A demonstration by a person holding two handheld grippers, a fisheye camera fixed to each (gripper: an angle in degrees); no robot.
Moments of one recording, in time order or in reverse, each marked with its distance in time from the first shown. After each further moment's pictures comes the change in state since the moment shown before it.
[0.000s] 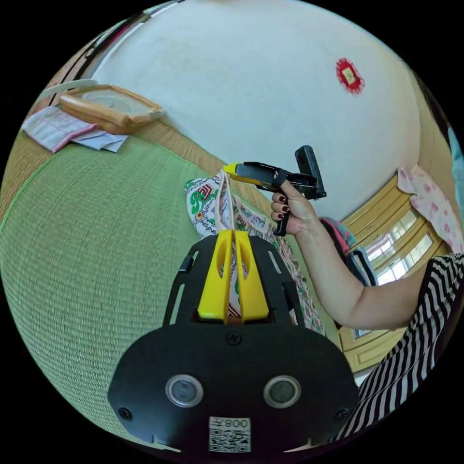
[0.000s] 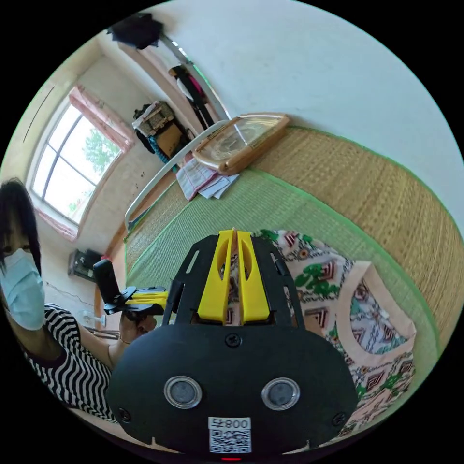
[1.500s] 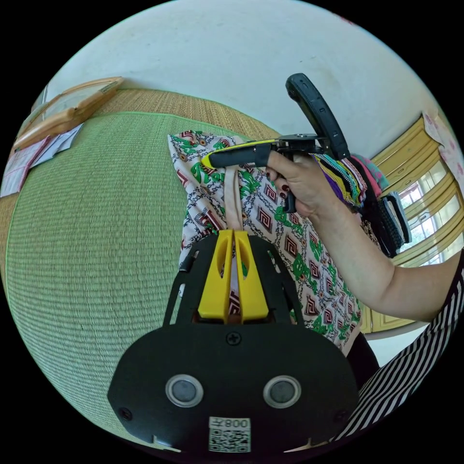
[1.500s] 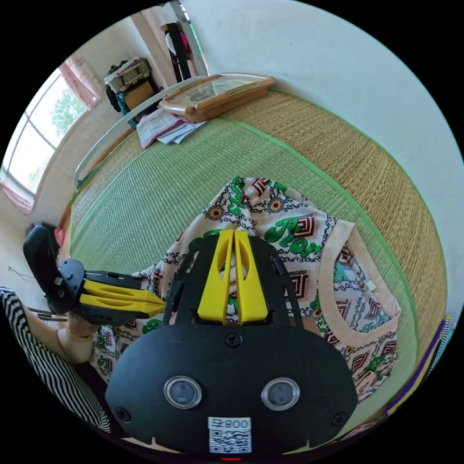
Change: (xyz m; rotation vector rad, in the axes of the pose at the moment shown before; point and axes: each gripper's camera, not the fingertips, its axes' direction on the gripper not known) left arm -0.007 0.130 0.288 -0.331 -0.182 0.147; right arm 0.057 0.087 -0.002 -0.168 0.313 -0.092
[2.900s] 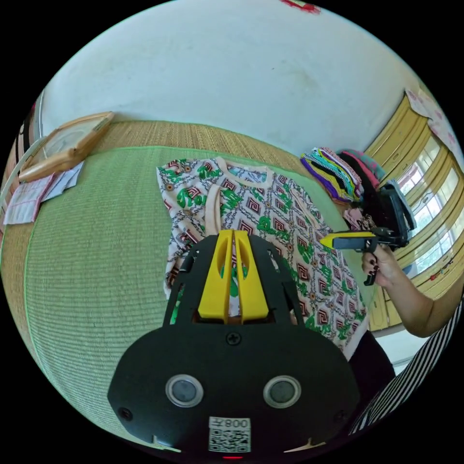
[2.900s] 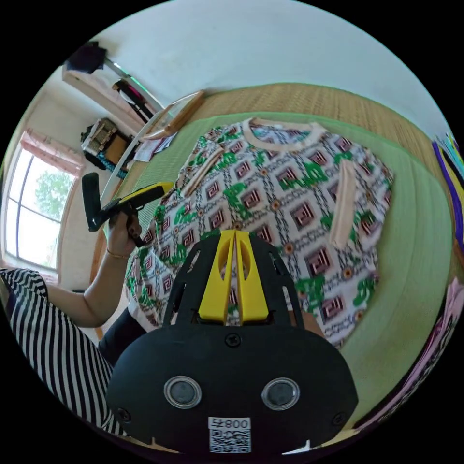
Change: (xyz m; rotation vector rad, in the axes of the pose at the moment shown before) left arm 0.149 0.199 0.014 0.070 -0.047 0.094; right arm 0.119 0.396 -0.354 0.075 -0.145 0.436
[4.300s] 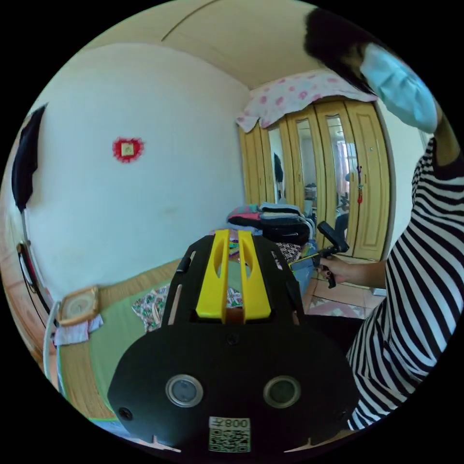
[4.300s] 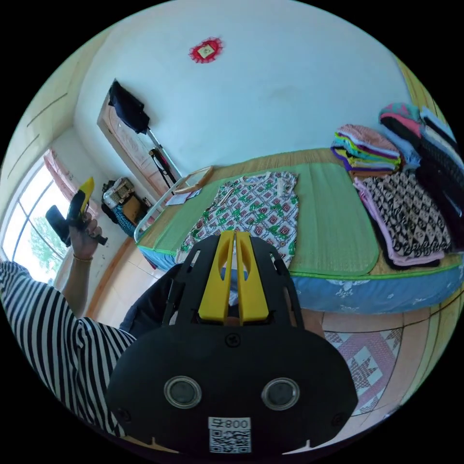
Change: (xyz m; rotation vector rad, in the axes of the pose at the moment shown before) left arm 0.517 0.535 -0.428 0.638 0.116 0.668; right arm -0.203 0.509 -0.553 0.523 0.069 0.086
